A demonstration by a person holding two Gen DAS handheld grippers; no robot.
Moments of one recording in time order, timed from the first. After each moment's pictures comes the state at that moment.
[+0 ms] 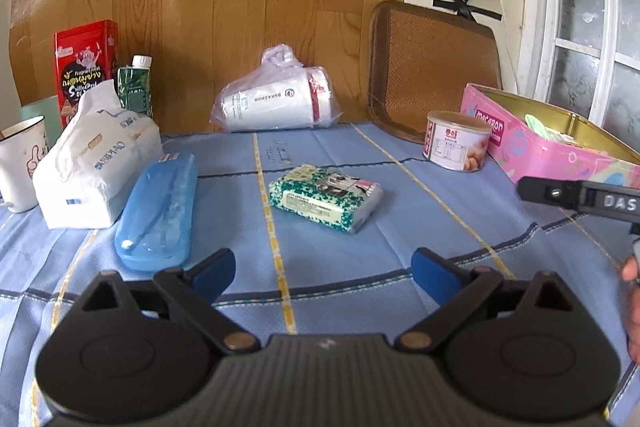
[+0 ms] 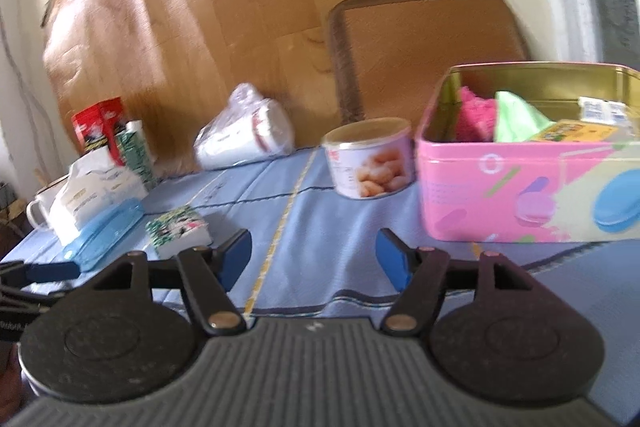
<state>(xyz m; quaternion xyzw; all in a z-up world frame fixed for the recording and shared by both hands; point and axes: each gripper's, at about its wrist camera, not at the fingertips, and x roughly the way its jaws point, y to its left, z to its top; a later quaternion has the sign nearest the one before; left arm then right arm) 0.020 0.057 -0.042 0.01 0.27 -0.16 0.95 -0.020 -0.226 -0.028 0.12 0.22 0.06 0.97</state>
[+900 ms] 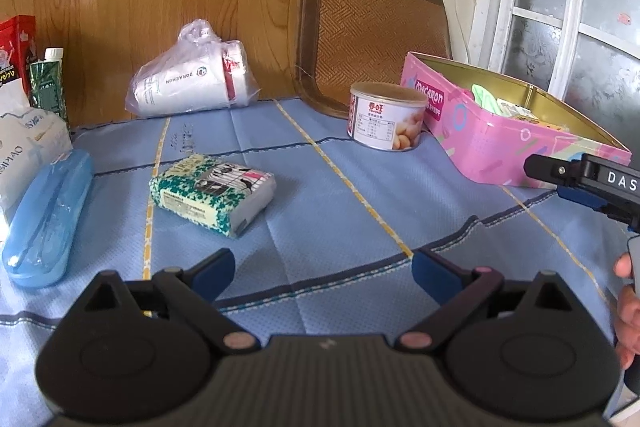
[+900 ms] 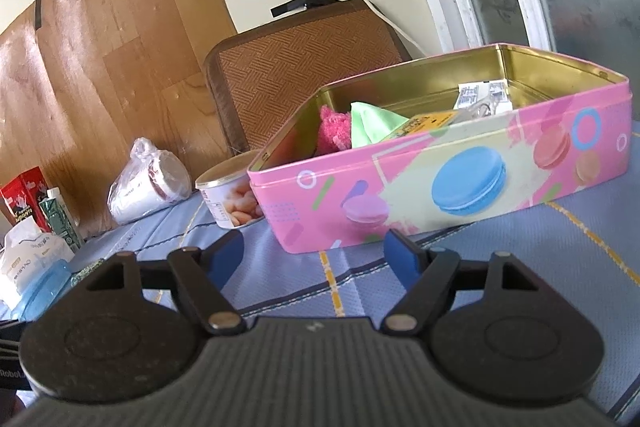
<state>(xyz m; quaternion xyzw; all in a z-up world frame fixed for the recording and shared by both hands) 0.039 -0.002 -0.048 0.02 0.30 -0.23 0.93 -0.047 -0.287 -0.033 0.19 0.19 -0.06 0.96</state>
